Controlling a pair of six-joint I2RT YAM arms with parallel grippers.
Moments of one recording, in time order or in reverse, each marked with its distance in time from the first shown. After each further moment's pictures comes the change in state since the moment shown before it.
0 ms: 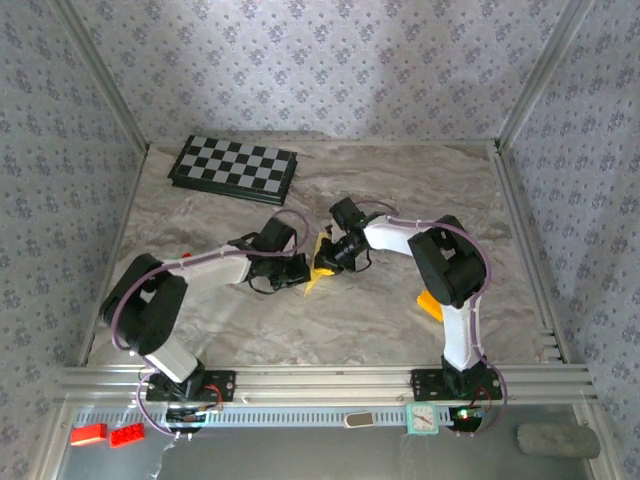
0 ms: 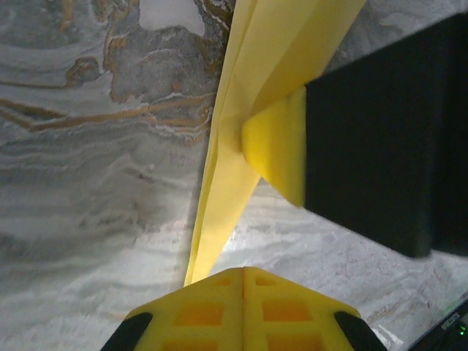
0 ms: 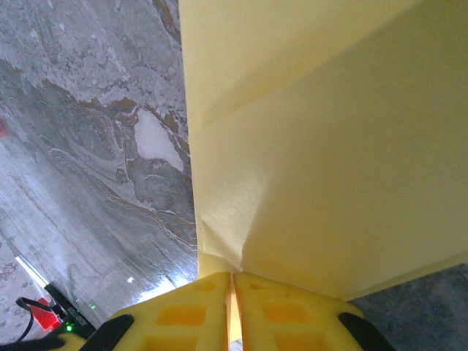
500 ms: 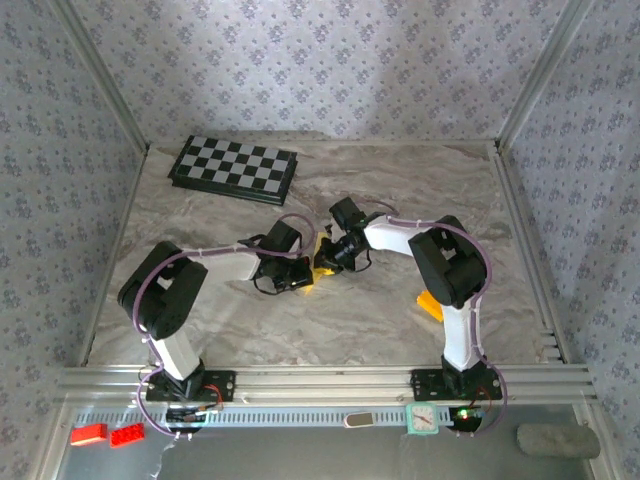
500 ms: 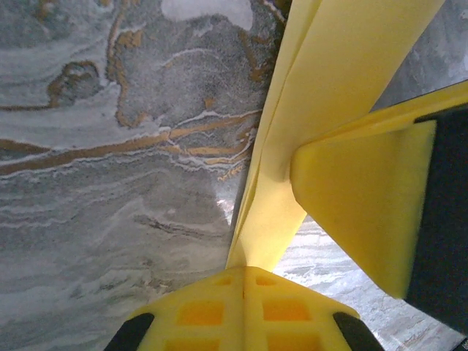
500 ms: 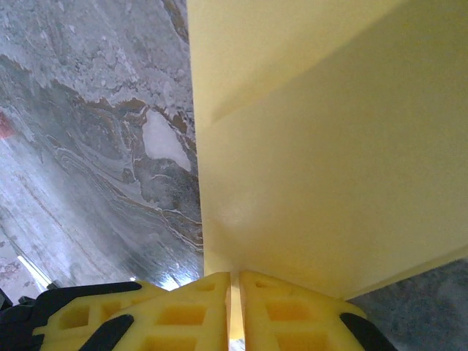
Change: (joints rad) left arm 0.000 0.106 0.009 0.045 0.008 -0.003; right arm 0.000 -0.010 -0.002 0.009 0.001 -0.008
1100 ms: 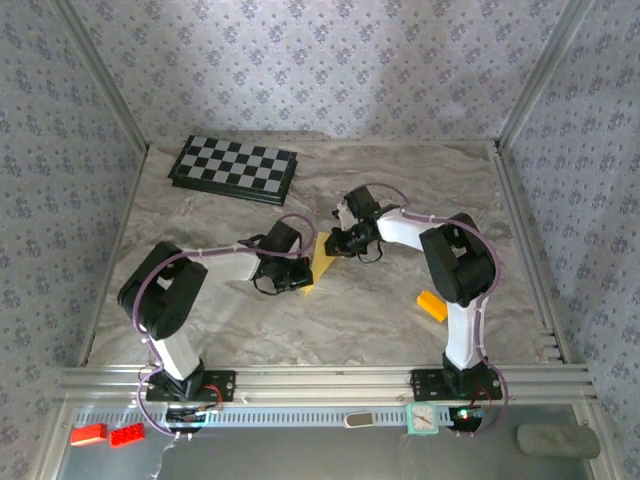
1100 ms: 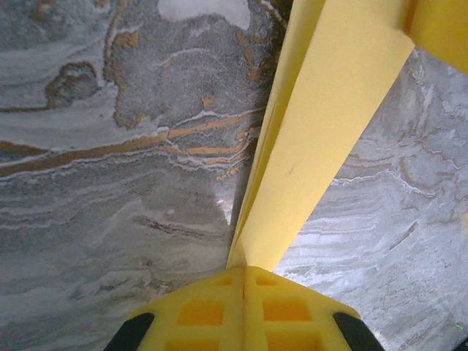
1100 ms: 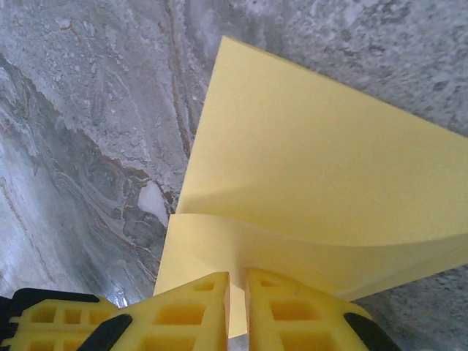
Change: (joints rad) left arm 0.000 0.000 -0.003 0.000 0.000 0.011; right arm -0.085 -0.027 0.003 0.041 0.043 -0.313
